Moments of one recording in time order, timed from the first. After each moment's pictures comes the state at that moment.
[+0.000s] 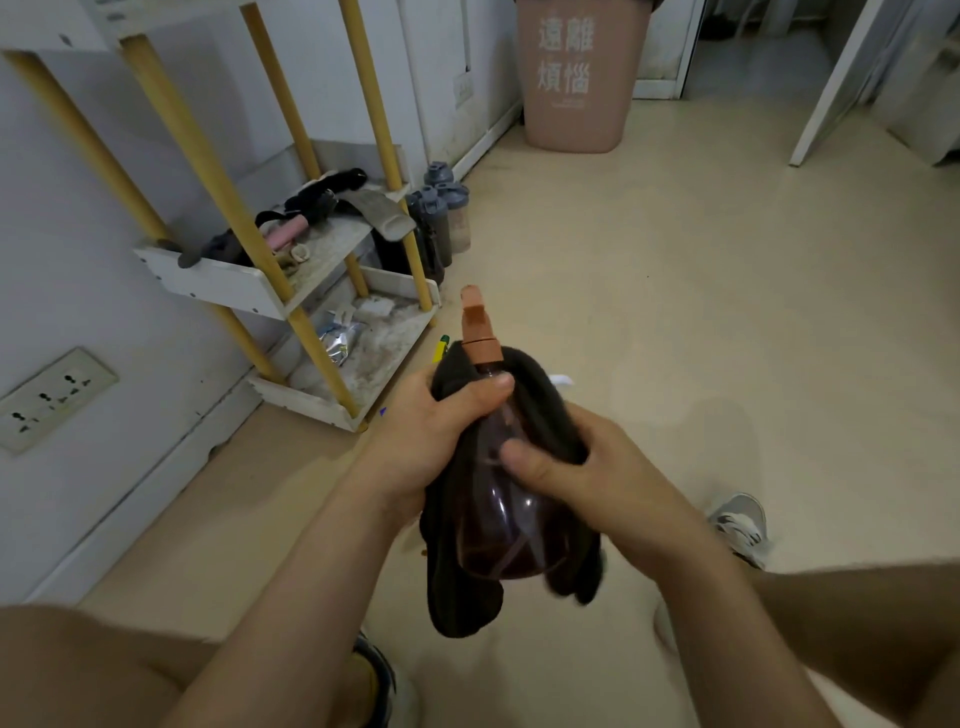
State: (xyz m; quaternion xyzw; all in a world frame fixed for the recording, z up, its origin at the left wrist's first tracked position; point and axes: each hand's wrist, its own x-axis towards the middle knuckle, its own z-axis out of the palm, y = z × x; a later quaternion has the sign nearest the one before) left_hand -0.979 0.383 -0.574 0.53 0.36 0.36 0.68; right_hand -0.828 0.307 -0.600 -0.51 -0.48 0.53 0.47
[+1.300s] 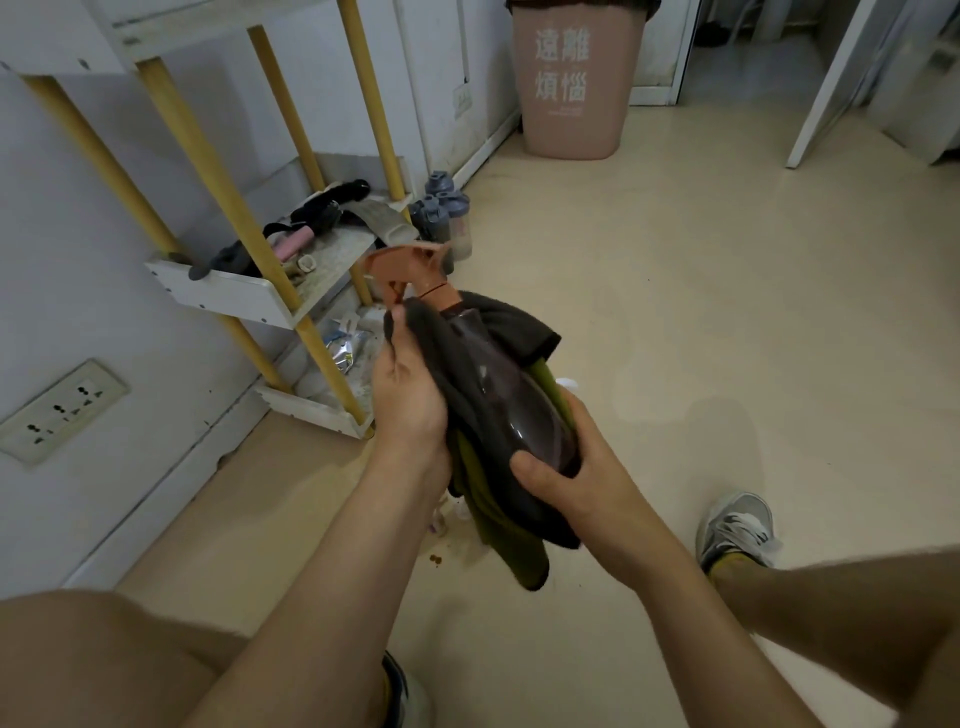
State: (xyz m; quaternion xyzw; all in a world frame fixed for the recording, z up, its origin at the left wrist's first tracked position) left_hand -0.960 0.395 -0.563 0.39 0.45 0.55 0.58; right_hand -0.841 0.308 -0.629 -0.52 -0.46 0.51 0.50
